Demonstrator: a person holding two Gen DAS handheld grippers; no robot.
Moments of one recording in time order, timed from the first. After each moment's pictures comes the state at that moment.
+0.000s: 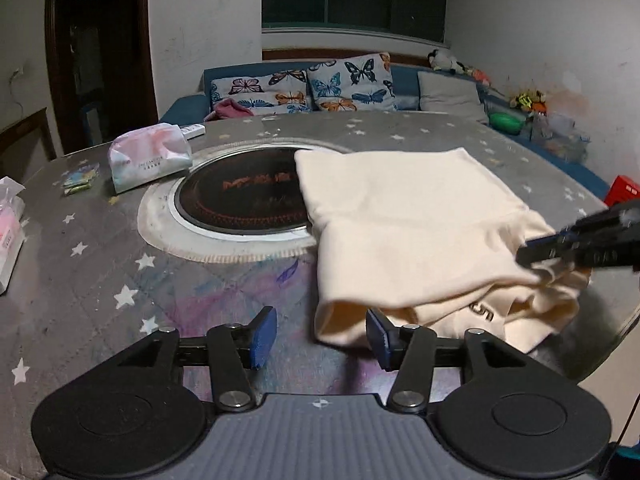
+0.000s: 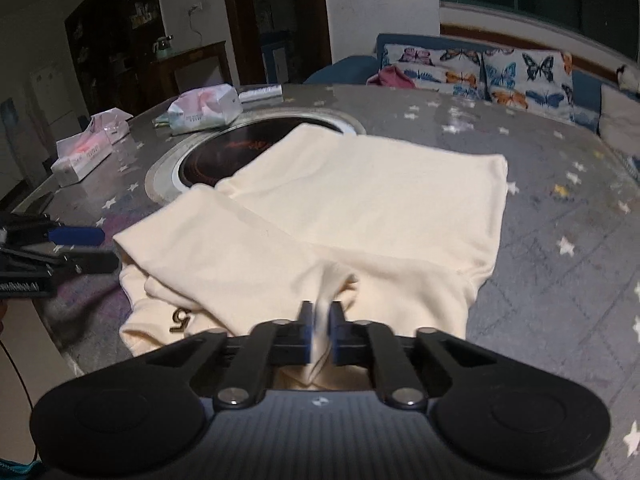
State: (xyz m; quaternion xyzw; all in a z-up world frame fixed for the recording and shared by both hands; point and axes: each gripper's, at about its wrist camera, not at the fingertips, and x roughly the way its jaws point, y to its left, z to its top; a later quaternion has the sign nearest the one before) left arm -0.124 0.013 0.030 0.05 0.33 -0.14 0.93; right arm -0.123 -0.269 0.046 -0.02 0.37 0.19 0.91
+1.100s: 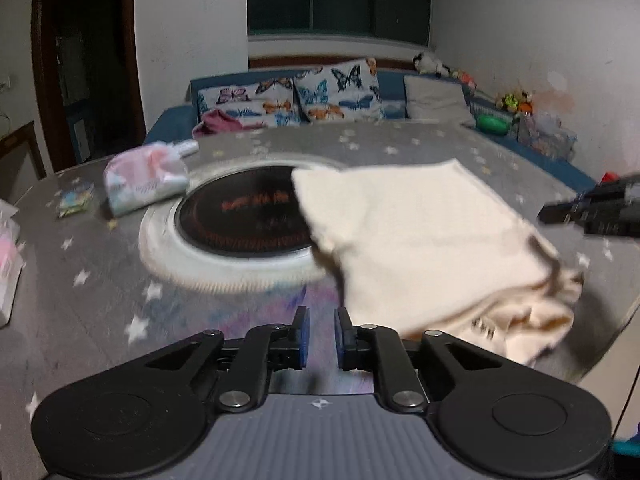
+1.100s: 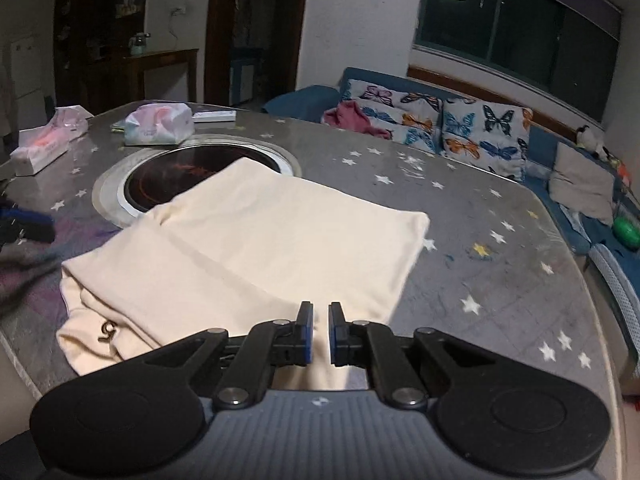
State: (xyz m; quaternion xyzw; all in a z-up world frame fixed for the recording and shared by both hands) left arm -0.108 0.019 0.058 0.04 0.32 -0.18 0.93; right arm -0.116 -0.293 0.071 -0.10 0.33 0.13 0.93
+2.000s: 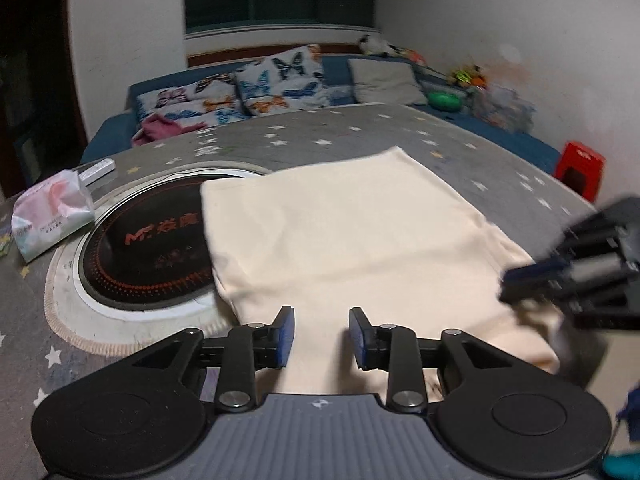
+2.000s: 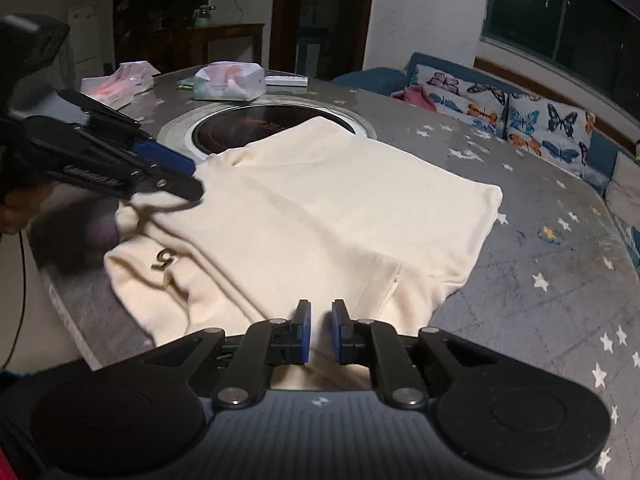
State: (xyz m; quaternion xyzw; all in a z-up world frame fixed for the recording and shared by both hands) left arm -0.084 -0.046 0.041 0.10 0.33 -0.25 0.90; right arm -0.137 -0.279 0.042 -0.13 0.35 0.22 0.90
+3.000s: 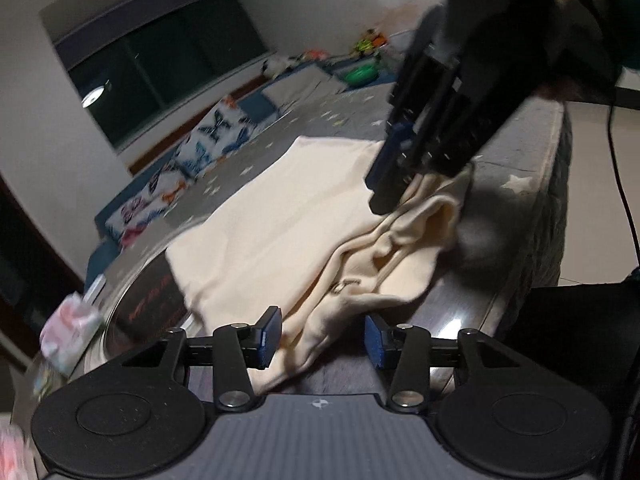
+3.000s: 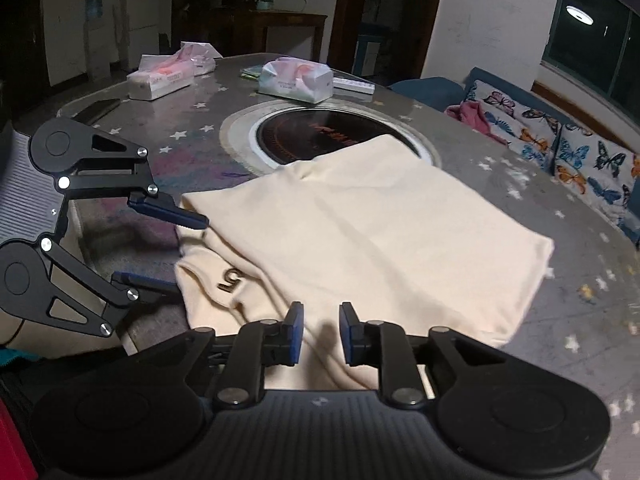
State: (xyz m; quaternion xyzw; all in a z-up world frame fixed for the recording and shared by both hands) left arm -0.168 -0.072 0.010 0.31 0.21 -0.31 0.87; right arm -0.138 -0.241 0.064 -0.19 0.35 0.29 0.87
